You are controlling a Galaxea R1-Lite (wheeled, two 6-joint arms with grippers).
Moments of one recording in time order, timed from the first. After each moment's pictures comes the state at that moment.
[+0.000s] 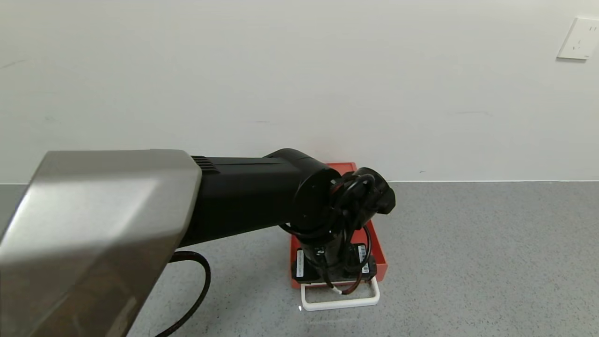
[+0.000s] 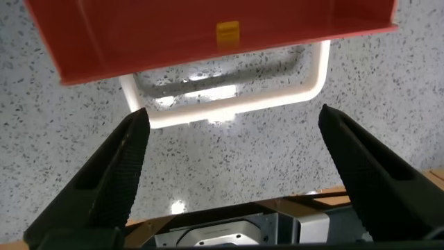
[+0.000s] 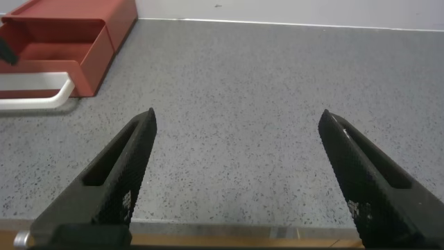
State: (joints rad) left arm -0.87 2.24 -1.92 0.90 0.13 -0.83; right arm 0.00 0.00 0.00 0.00 0.00 0.00
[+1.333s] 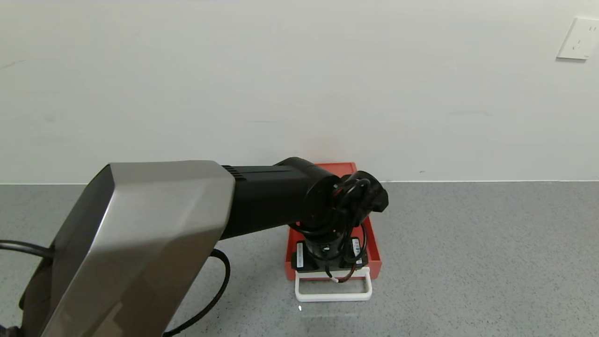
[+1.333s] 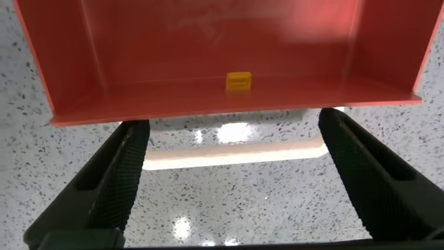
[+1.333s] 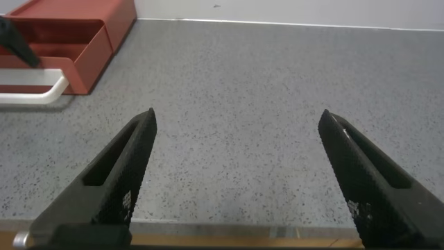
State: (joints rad) left arm -0.82 2.32 -1.98 0.87 0.23 -0.81; right arm 0.00 0.00 0.00 0.00 0.00 0.00
